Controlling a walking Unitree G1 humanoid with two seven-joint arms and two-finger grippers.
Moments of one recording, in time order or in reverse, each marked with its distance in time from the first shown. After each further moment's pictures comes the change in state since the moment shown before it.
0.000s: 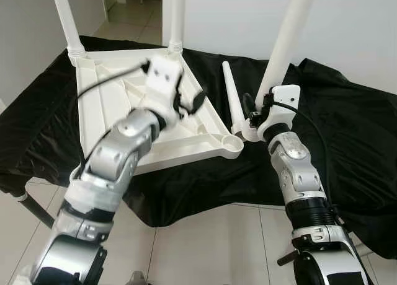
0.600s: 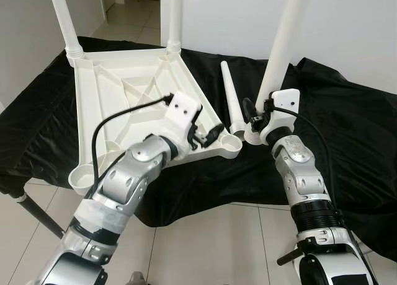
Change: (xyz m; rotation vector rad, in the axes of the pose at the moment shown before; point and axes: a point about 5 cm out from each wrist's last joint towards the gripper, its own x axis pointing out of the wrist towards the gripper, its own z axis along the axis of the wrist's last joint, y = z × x) left arm -0.004 -0.033 -0.026 -0.066 0.052 -0.200; right arm -0.003 -0.004 -0.004 -0.032 0.004 0.037
